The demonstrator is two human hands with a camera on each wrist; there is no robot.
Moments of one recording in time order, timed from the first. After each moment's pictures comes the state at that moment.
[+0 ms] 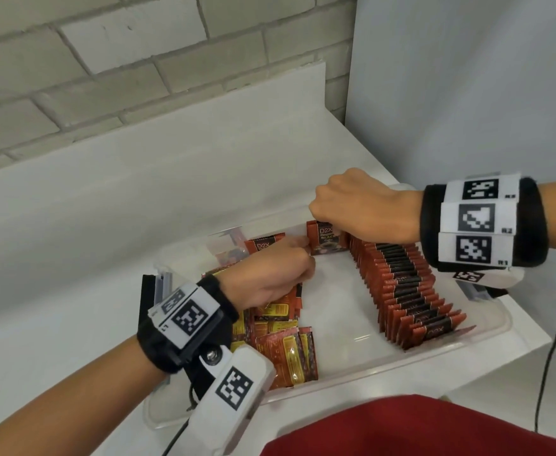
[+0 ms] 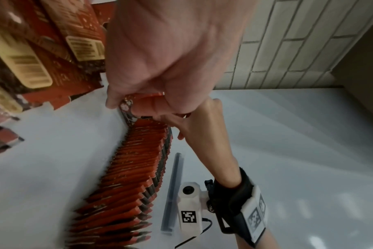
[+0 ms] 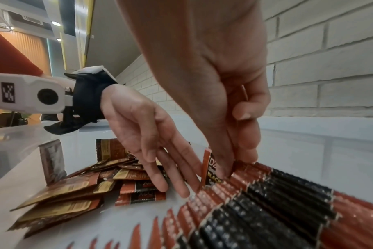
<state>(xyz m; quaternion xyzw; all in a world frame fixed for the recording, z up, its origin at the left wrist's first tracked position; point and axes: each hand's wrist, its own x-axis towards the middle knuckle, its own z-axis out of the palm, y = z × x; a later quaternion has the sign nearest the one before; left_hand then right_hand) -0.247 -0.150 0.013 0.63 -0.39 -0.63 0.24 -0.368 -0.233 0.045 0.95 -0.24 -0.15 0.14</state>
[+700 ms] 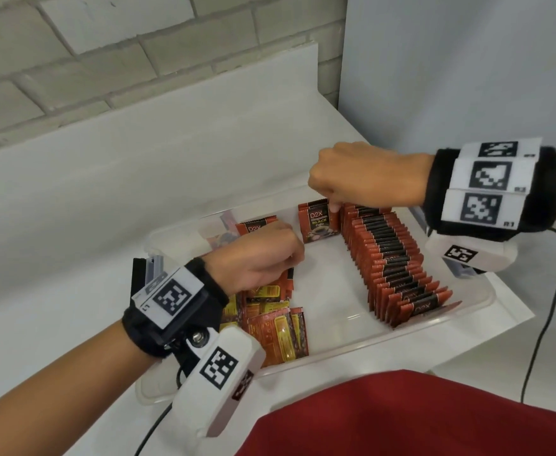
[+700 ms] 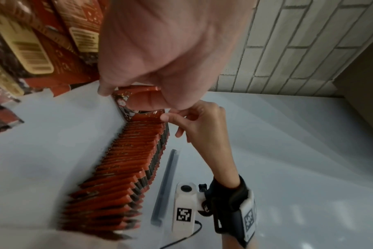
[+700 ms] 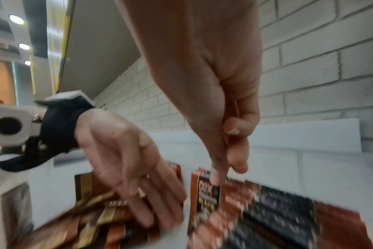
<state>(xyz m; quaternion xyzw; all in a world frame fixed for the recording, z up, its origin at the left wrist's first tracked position) -0.246 -0.144 0.021 0.65 -0.33 -0.65 0.24 -0.379 -0.246 0.052 0.96 -0.27 -0.12 0.02</state>
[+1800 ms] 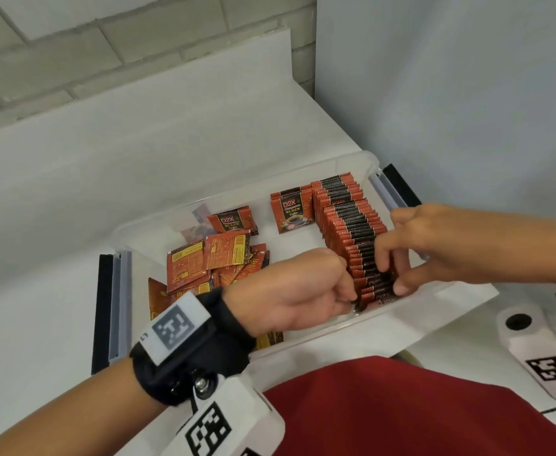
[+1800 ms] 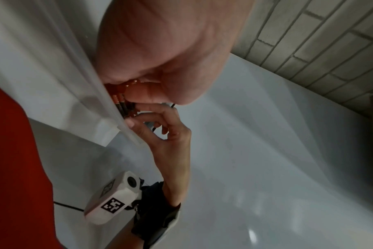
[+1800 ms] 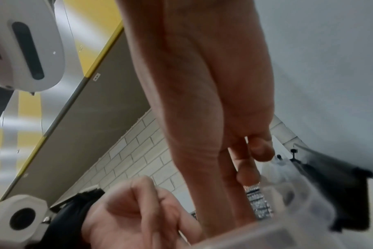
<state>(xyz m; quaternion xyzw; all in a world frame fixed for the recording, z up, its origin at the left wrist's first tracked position) -0.317 -0.115 0.015 0.49 -0.24 -0.82 0.19 -0.495 -0.166 0.050 0.90 -0.32 -0.16 -0.23</state>
